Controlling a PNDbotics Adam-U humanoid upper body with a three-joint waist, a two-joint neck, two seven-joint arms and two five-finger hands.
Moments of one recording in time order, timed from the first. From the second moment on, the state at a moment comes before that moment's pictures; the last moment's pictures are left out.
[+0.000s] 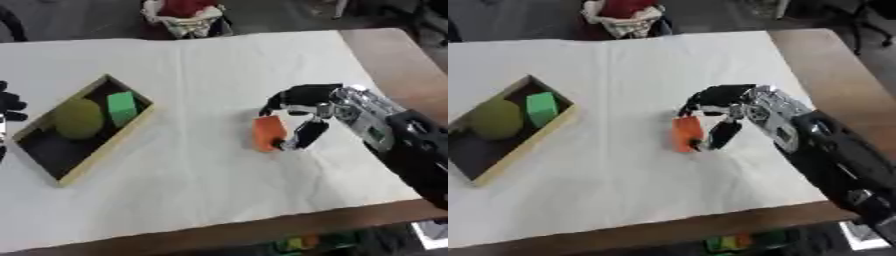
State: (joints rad) left arm -0.16 0.19 0.03 -1.87 -0.12 -0.12 0.04; right arm -0.67 -0.58 0.48 -1.28 0.79 -0.31 0.50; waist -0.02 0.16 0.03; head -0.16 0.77
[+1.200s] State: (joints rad) left arm -0.16 0.19 0.02 -1.87 -0.11 -0.12 0.03; right arm -1.05 -0.35 0.40 -1.18 0.75 -0.27 0.48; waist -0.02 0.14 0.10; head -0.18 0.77
